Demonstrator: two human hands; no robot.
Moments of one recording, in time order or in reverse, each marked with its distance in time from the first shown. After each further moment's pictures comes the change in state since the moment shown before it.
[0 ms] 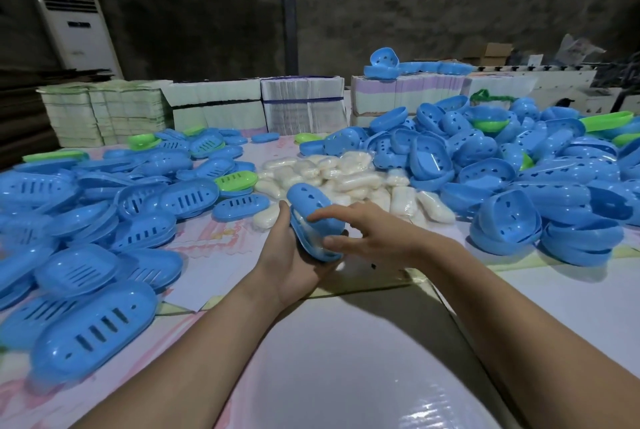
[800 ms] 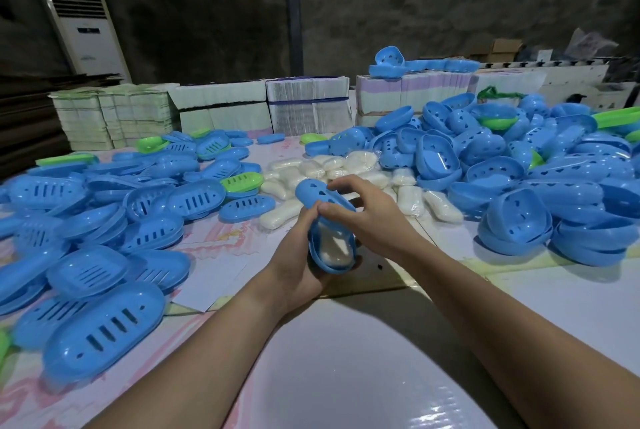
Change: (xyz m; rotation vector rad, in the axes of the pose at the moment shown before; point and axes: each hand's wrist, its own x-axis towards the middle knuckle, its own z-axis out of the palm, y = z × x) left_hand 0.006 -0.007 -0.003 0.207 -0.070 0.078; right_hand 0.017 -0.009 0.015 0.366 0.453 0.134
